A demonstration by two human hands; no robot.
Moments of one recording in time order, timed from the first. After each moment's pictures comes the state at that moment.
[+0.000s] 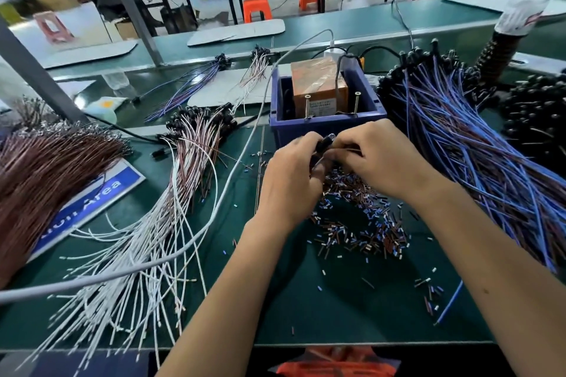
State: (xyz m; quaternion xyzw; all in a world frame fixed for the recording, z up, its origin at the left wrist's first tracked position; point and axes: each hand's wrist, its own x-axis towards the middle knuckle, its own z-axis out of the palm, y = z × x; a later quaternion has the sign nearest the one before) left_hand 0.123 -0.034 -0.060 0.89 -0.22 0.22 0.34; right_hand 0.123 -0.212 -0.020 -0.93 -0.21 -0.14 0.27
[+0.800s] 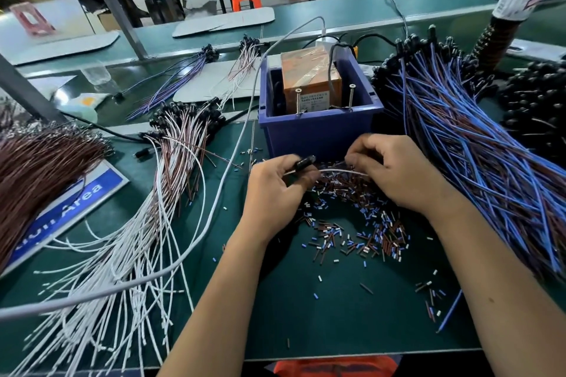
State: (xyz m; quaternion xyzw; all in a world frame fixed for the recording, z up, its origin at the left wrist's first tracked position) left_hand 0.129 -0.019 -0.093 0.83 -0.16 0.12 0.52; right_hand 0.125 -0.245 -0.067 -0.90 -0.14 -0.10 0.41
